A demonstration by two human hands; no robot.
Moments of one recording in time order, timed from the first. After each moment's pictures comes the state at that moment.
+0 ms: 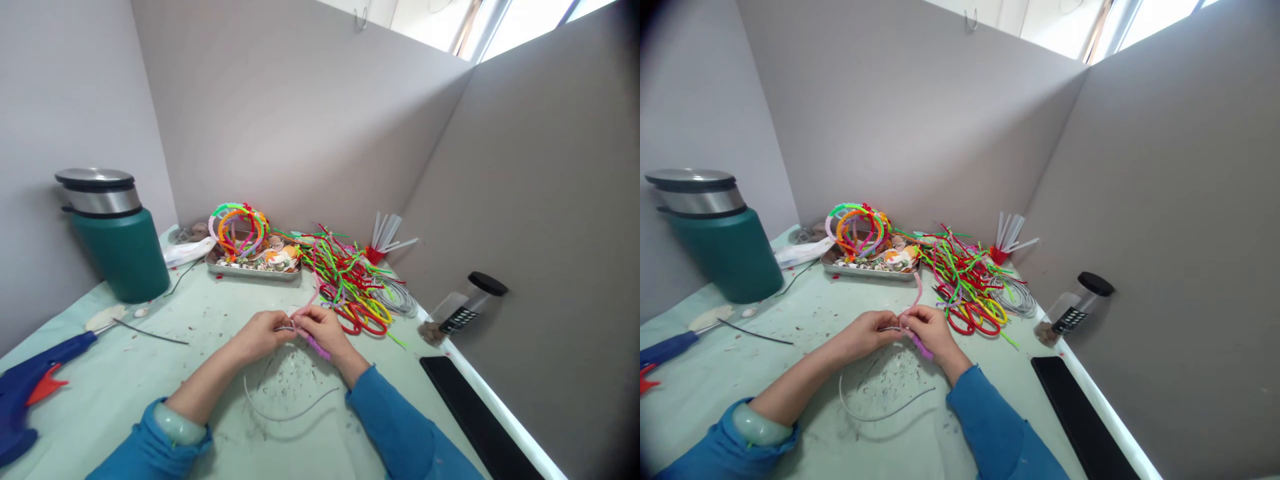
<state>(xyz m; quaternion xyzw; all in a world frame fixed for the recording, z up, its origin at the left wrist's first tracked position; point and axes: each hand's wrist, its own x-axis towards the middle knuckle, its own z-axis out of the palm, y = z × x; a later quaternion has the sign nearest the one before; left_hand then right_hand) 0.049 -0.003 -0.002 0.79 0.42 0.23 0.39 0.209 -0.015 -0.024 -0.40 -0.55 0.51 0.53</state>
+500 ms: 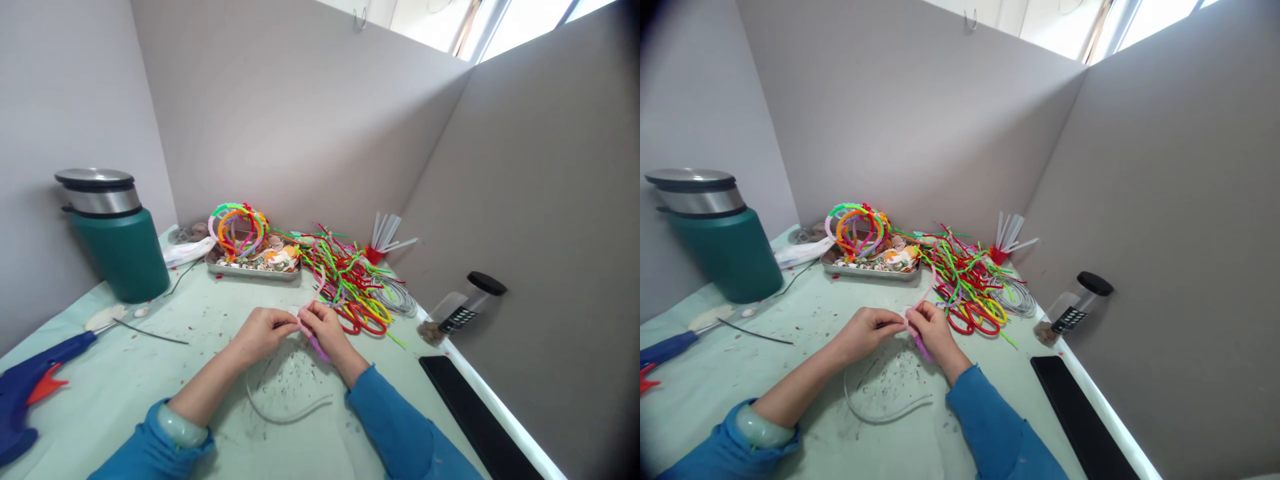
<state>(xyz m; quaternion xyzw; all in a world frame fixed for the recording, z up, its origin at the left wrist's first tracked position) 0.052 -0.005 0.001 0.81 0.37 0.30 0.35 0.210 -0.018 -0.022 -0.40 -0.52 0.52 0.54</state>
